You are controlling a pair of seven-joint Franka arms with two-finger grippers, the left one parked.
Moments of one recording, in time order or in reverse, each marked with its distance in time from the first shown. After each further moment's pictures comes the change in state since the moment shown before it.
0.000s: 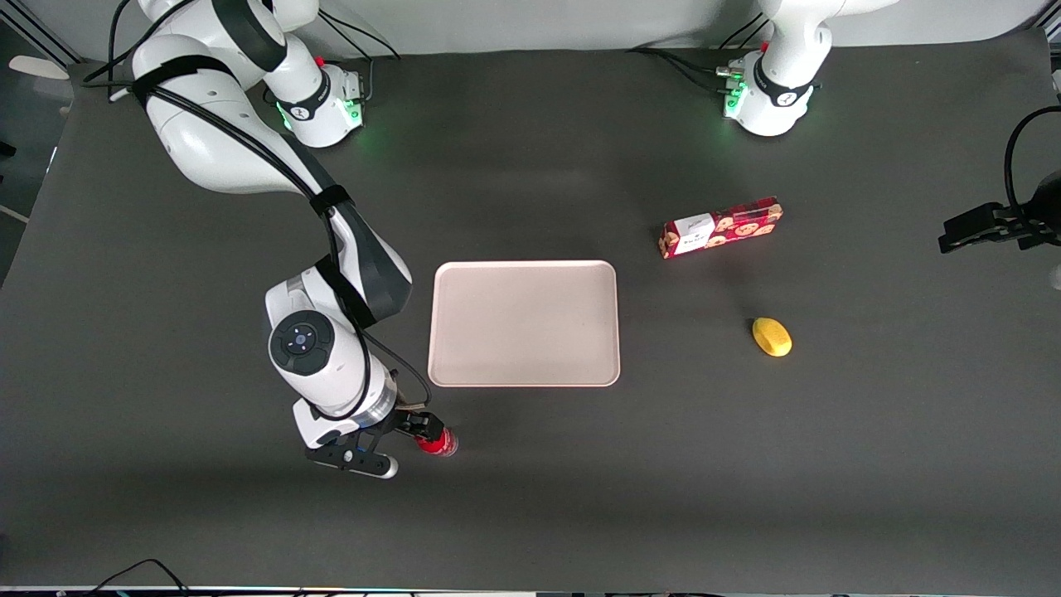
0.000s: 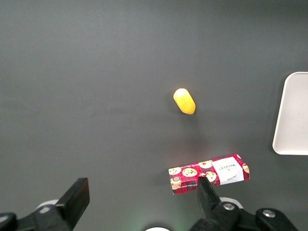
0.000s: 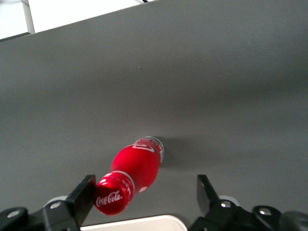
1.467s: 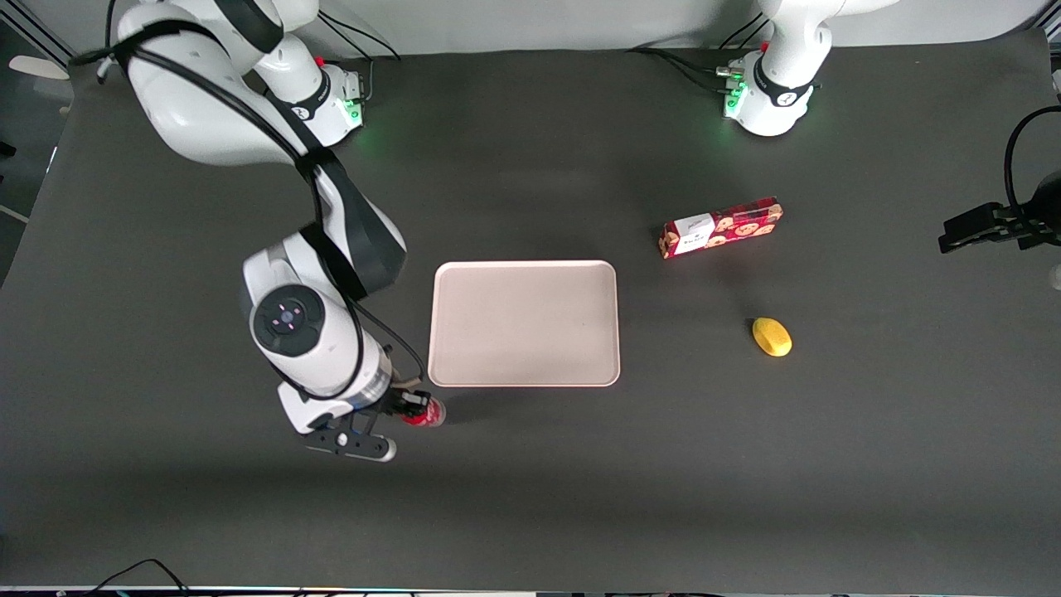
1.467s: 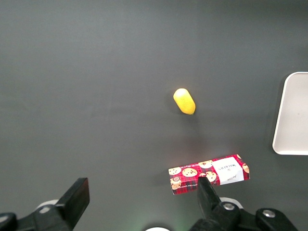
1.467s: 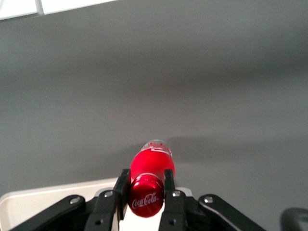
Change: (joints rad) arm 0.005 -0.085 0.050 0.079 -0.007 -0.274 -0.039
